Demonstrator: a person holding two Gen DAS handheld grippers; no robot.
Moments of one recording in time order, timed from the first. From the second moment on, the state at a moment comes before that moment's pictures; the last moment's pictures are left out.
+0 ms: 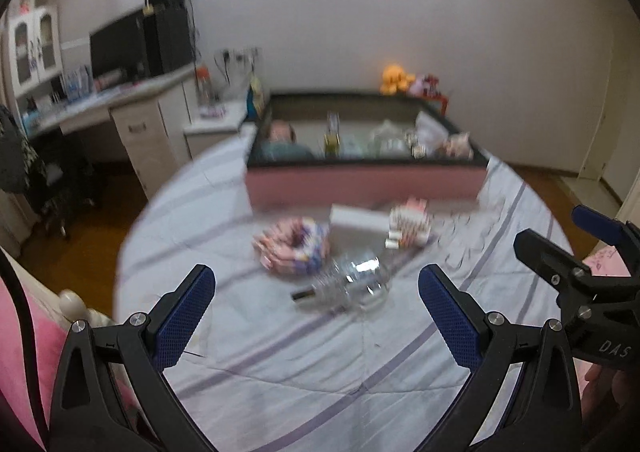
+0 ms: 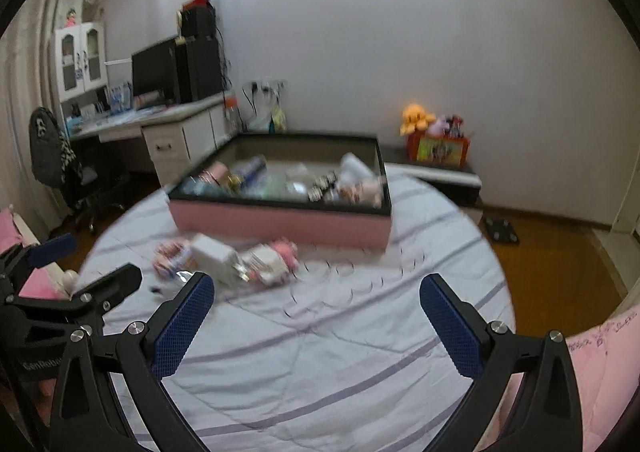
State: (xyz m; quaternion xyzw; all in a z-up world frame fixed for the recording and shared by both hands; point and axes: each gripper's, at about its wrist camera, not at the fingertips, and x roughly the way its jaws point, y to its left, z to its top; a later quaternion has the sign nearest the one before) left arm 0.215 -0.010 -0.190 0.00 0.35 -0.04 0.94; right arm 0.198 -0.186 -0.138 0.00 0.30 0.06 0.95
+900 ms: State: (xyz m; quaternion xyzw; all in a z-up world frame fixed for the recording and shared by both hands) left arm 0.237 0.022 -0.227 -0.04 0.41 -0.02 0.91; right arm 0.284 -0.157 -0.198 -0.04 0.42 0.10 0.90
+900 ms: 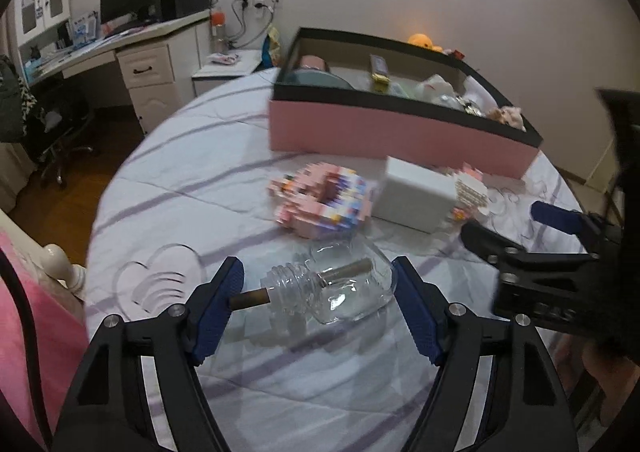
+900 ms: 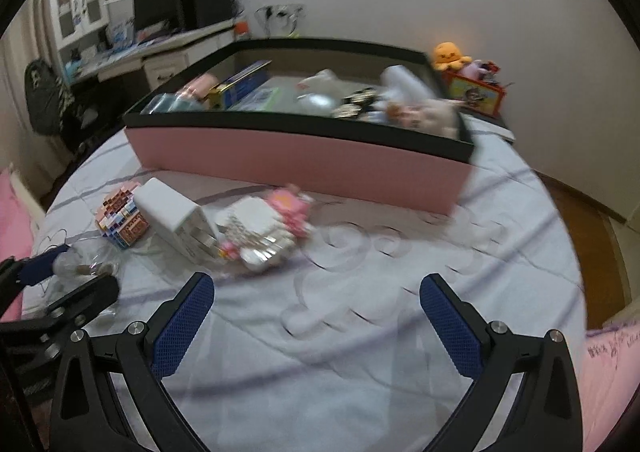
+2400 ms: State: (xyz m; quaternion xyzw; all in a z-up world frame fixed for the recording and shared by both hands) left arm 0.104 -0.035 -0.056 0.02 0.14 -0.06 0.99; right arm 0.117 -0.182 -0.036 0.00 0.17 0.09 0.98
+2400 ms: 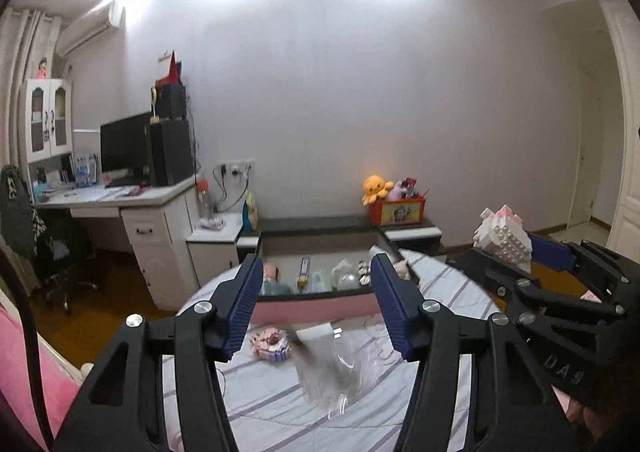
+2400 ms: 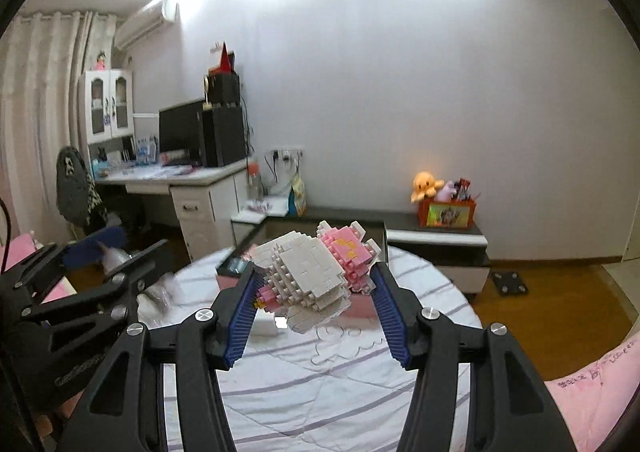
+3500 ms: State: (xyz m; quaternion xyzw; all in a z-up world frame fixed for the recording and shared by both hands) left arm 0.078 -0.009 -0.207 0.04 0.31 -0.17 0.94; right arm 0.148 -0.192 -0.130 0.03 0.28 0.10 0.95
